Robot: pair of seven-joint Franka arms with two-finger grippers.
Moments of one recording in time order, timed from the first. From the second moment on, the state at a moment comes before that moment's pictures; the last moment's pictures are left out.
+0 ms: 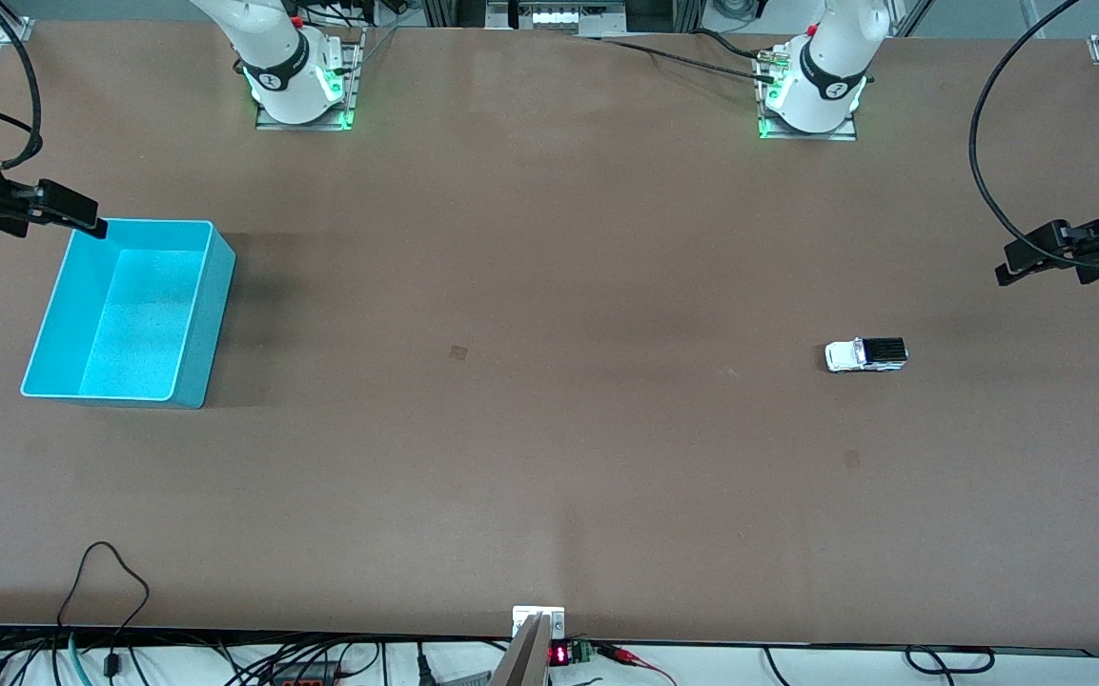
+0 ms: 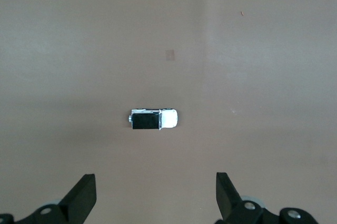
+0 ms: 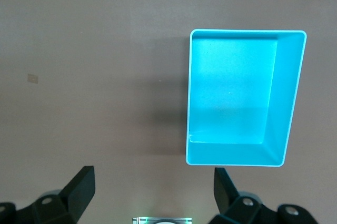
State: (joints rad) left arm 0.07 0.11 -0.01 -1.49 -0.06 1.59 -0.01; right arm 0.01 0.04 -0.06 -1.59 0.01 1.52 -0.02
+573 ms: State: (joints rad) left arm 0.06 0.10 -0.02 -1.51 -0.06 1.58 -0.01; right arm 0.01 0.04 -0.06 -1.59 0.01 1.52 -0.02
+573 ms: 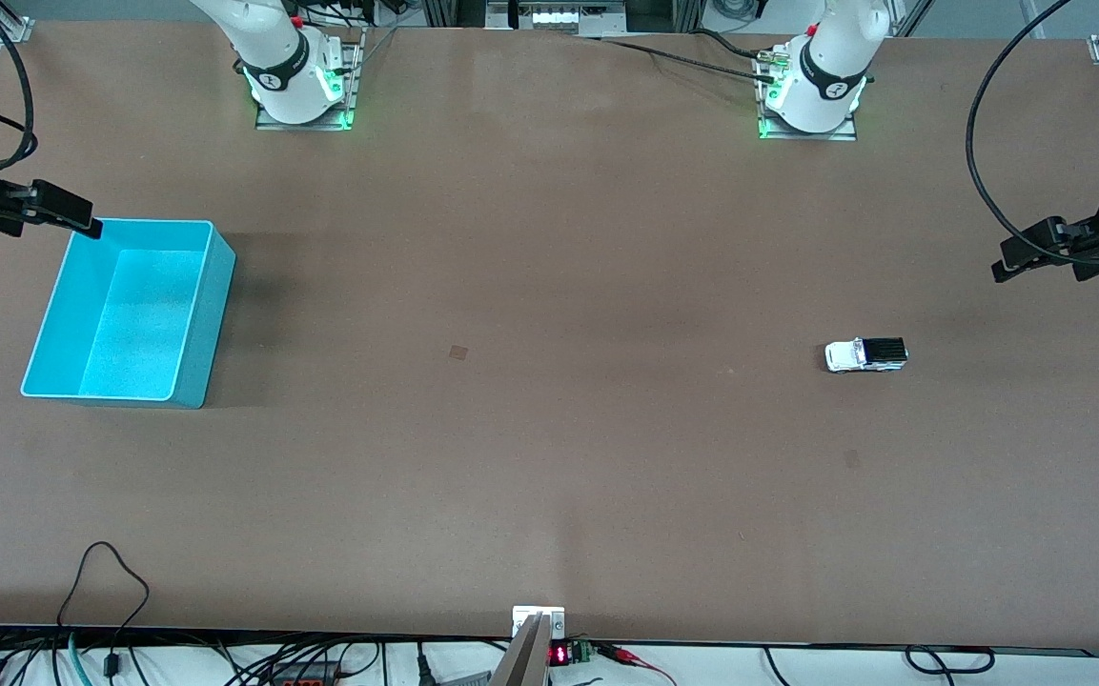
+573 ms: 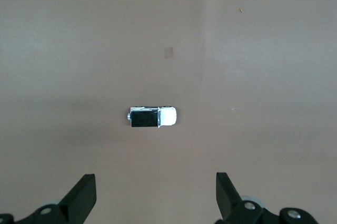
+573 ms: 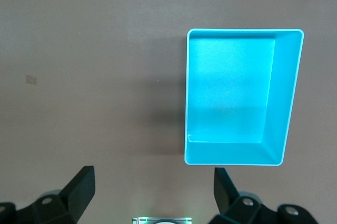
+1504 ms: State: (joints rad) left arm -0.02 0.23 -0.02 -1.59 -0.05 1.55 0.04; right arm -0.02 0.13 -0.07 -1.59 0.04 1.52 -0.02
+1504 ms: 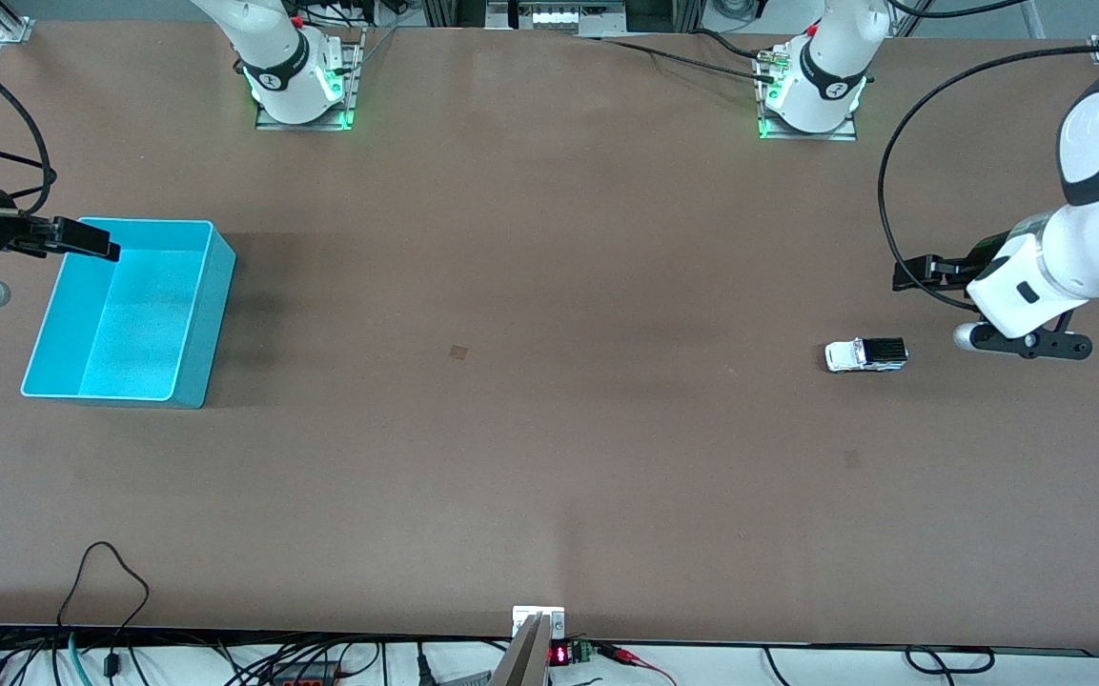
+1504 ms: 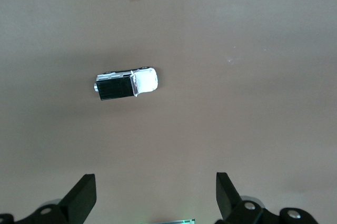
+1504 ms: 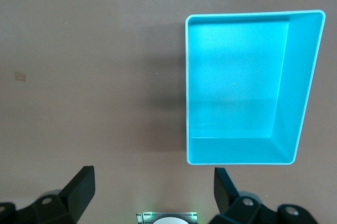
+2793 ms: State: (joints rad) left arm 0.07 0.35 -0.03 -2.01 0.04 2.19 1.25; right arm -0.02 0.14 -0.07 -1.59 0.04 1.45 -0.02
